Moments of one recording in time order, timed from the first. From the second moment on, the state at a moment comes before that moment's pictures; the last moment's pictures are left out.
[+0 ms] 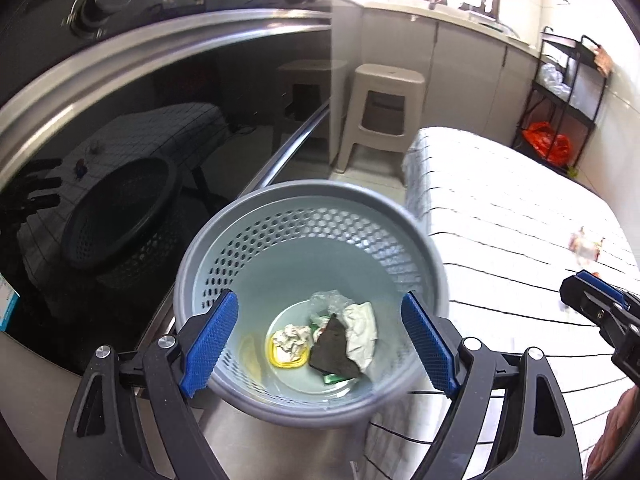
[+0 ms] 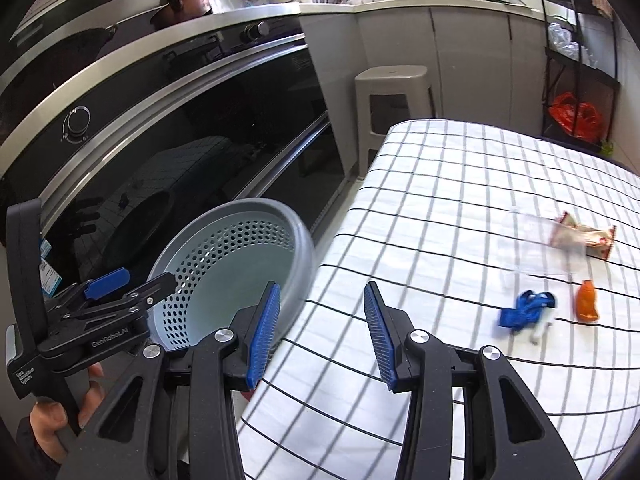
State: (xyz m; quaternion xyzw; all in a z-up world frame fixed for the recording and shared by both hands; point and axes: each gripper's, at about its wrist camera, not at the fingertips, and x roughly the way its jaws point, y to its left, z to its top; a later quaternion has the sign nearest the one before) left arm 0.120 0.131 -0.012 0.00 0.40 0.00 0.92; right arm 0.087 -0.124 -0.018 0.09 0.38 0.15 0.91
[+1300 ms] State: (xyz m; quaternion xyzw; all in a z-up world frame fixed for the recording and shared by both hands) left arm 0.125 -0.092 -0.021 0.08 0.39 -0.13 0.91; right arm 0.059 -0.347 -0.049 0.15 0.38 0.00 0.91
